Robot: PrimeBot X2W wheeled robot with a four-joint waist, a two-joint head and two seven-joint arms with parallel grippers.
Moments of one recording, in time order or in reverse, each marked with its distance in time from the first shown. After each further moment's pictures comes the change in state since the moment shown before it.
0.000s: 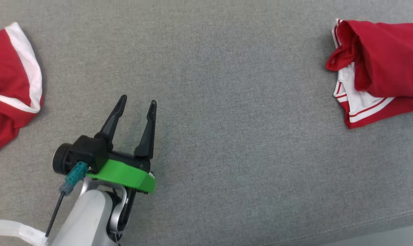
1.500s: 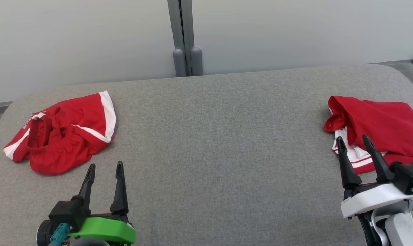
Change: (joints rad) left arm 0.316 -0.100 0.240 0.045 0.060 0.001 -0.056; right arm 0.878 0.314 -0.215 -0.922 -0.258 0.000 -0.032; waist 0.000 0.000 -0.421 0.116
